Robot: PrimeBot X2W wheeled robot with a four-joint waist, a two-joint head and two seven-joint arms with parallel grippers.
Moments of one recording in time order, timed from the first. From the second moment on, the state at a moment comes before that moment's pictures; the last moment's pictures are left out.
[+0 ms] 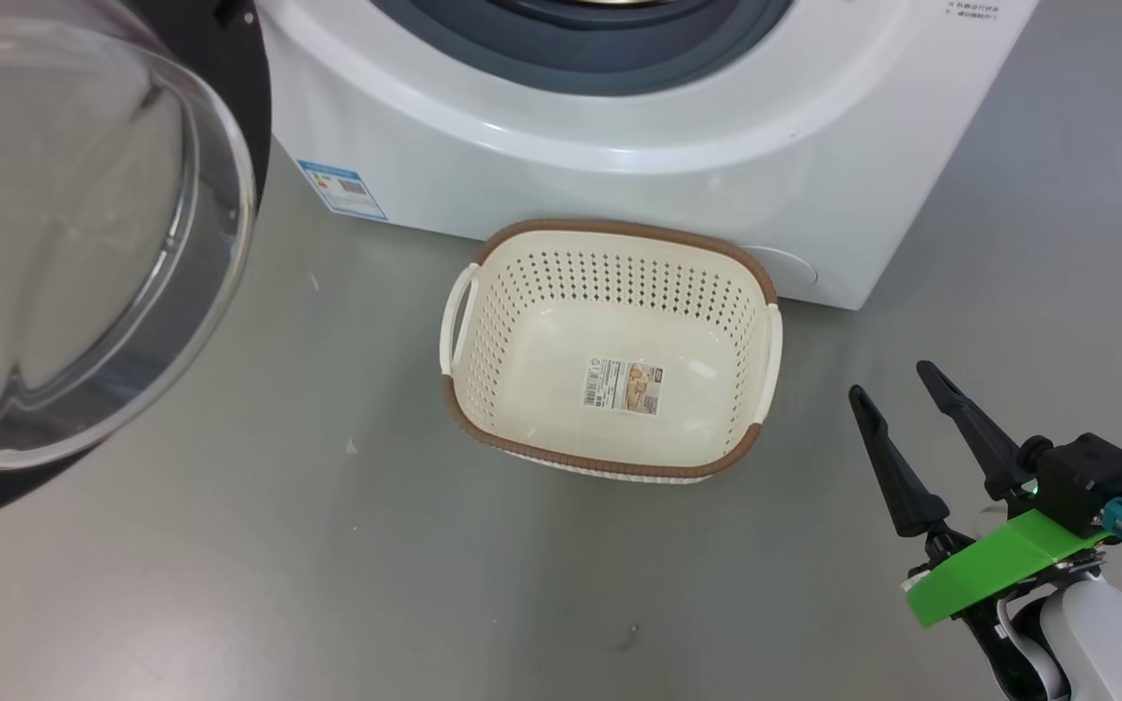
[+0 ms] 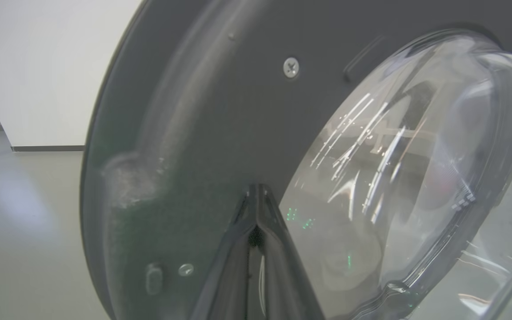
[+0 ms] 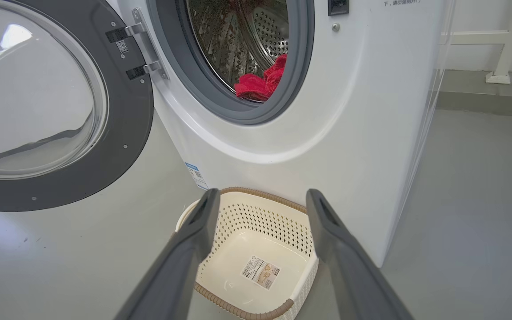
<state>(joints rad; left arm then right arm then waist) -0.52 0.18 0.66 0.58 -0.17 -0.08 -0.26 -0.21 -0.28 0.24 0.26 0.48 0.13 -0.25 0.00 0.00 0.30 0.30</state>
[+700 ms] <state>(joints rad) -0.60 0.24 0.74 0.70 -0.11 -0.11 -0.26 -0.22 -0.28 0.23 0.26 0.48 0.13 -0.25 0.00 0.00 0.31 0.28</state>
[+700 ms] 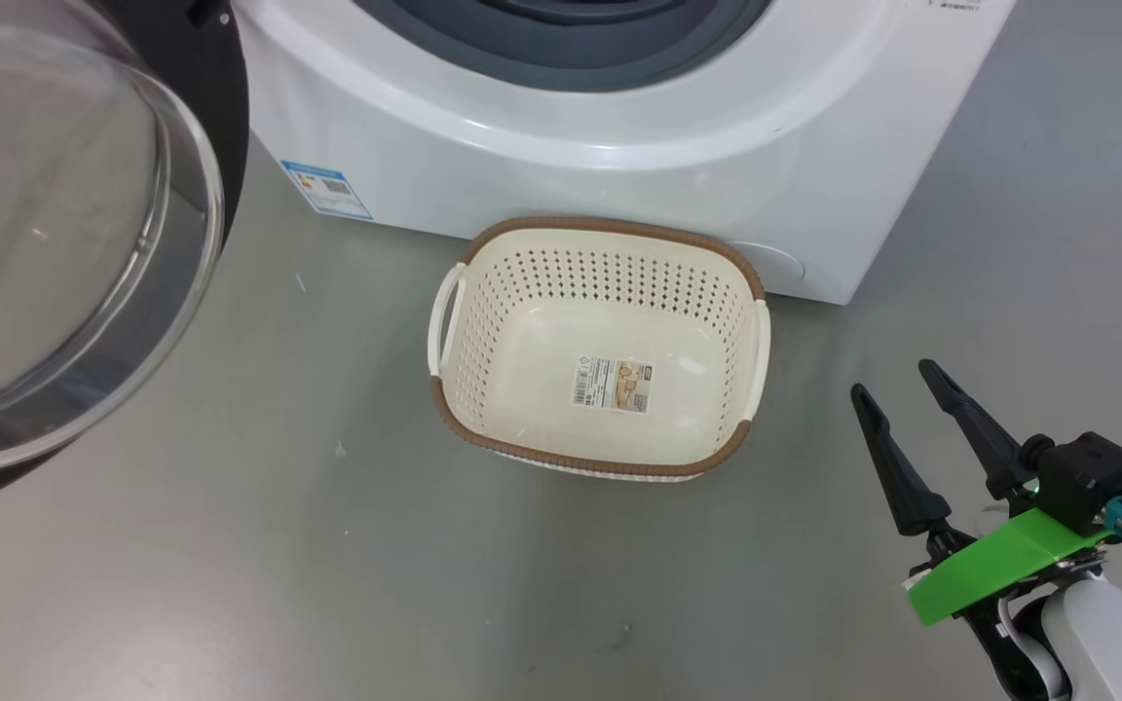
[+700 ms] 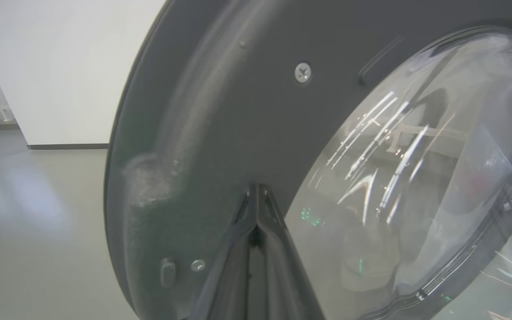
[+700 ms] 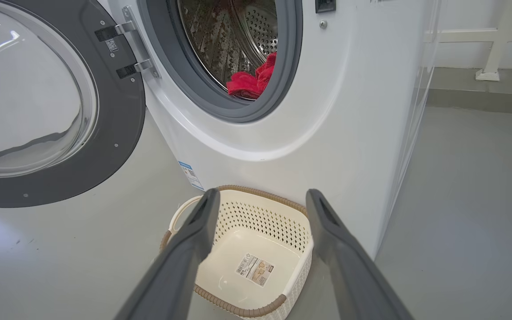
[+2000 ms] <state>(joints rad) -0.15 0.10 0.34 0.26 -0.26 -0.13 -0.26 -0.14 -0.24 0.19 0.28 0.48 0.13 -0.25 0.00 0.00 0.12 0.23</state>
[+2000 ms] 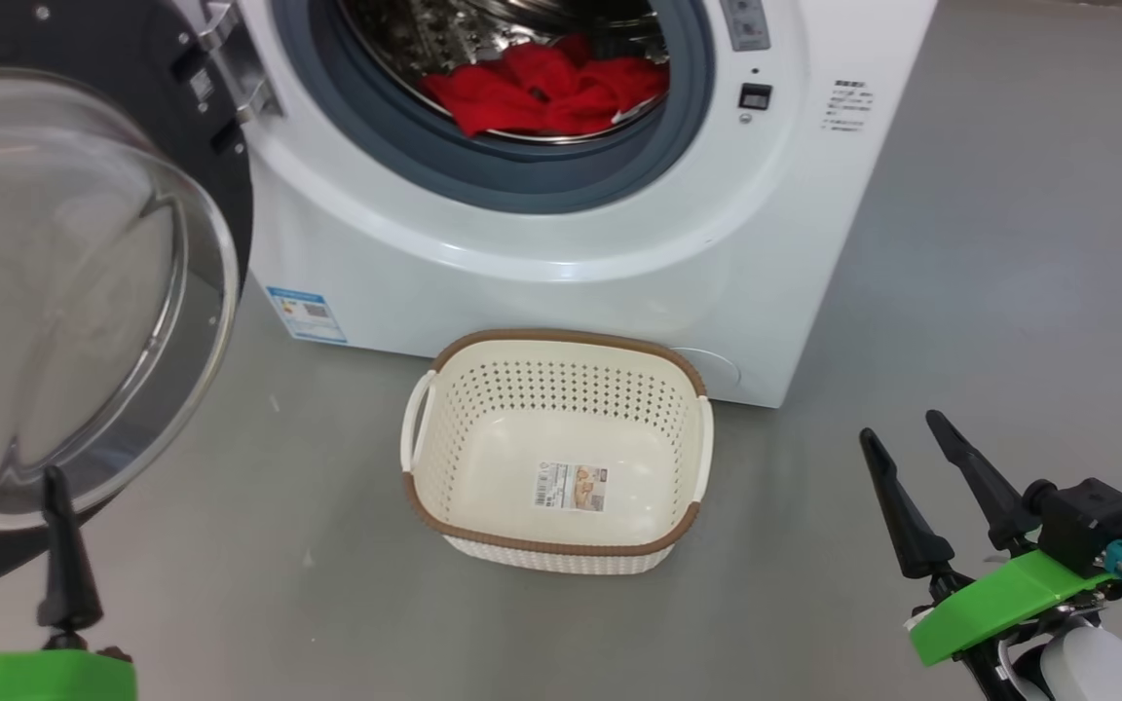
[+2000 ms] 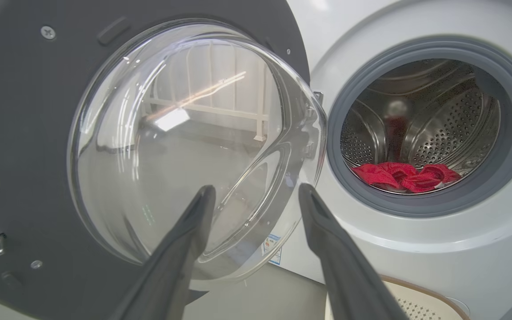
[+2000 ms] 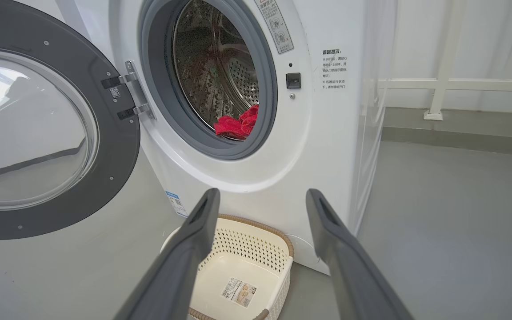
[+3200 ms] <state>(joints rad) -0.05 0.10 0.05 0.17 -0.32 -0.12 -0.26 -0.10 -0.21 0.09 0.26 0.48 0.13 -0.25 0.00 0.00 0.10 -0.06</state>
